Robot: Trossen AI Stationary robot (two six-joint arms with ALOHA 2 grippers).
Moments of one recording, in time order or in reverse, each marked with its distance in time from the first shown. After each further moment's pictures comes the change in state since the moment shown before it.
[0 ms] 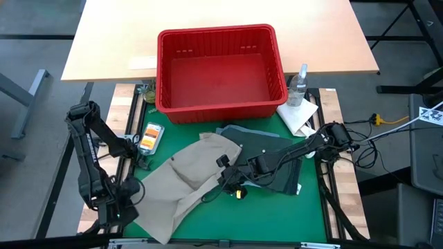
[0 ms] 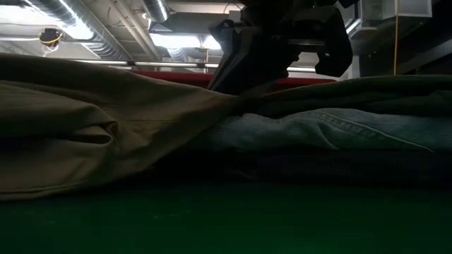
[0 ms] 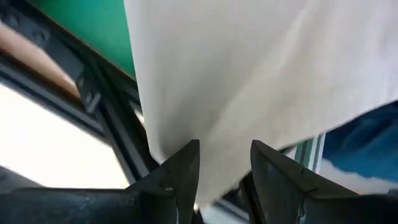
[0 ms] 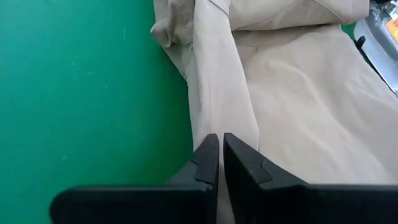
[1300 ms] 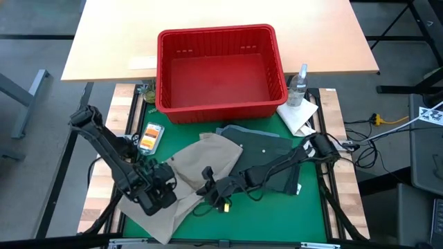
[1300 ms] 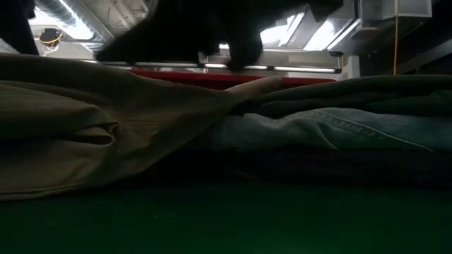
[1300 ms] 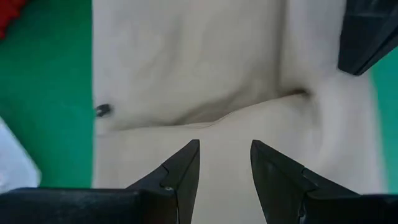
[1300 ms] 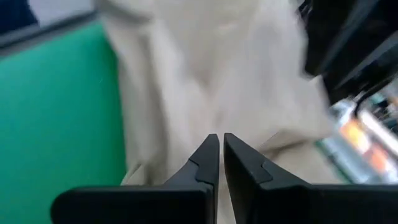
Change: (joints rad) left arm 0.367 0.092 -0.001 0.115 -0.571 0.520; right arm 0.067 0.218 0.125 0.447 0.061 -0.045
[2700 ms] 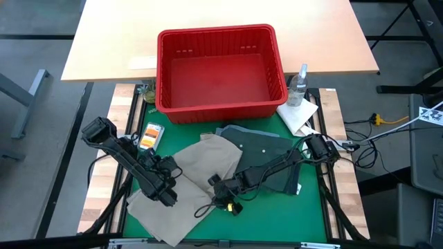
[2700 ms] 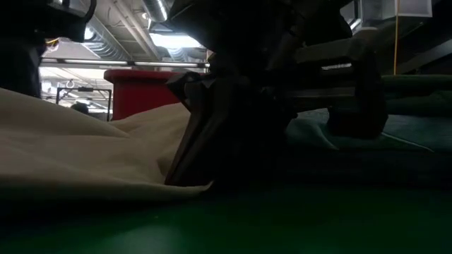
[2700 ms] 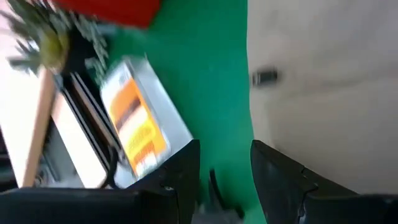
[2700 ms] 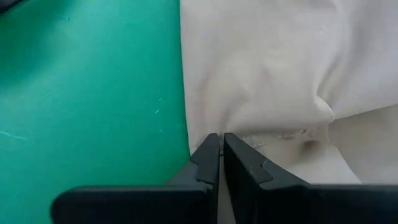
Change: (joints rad) left arm 0.127 0.243 0.000 -0.424 0.063 0.021; right arm -0.015 0.054 -0.001 -0.345 -0.305 0.147
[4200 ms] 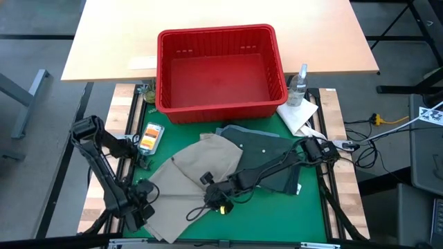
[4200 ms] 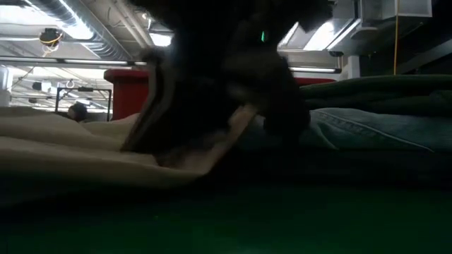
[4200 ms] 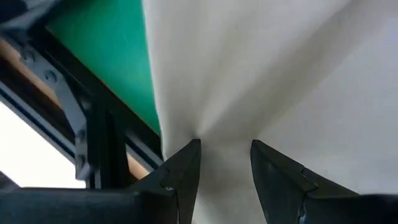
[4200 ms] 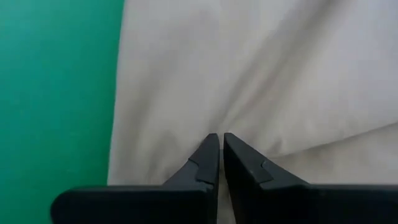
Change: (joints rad) left arm -0.381 -0.099 -0.070 0.338 0.511 -0.475; right arm -0.002 0.074 0.174 -0.075 0.192 -0.112
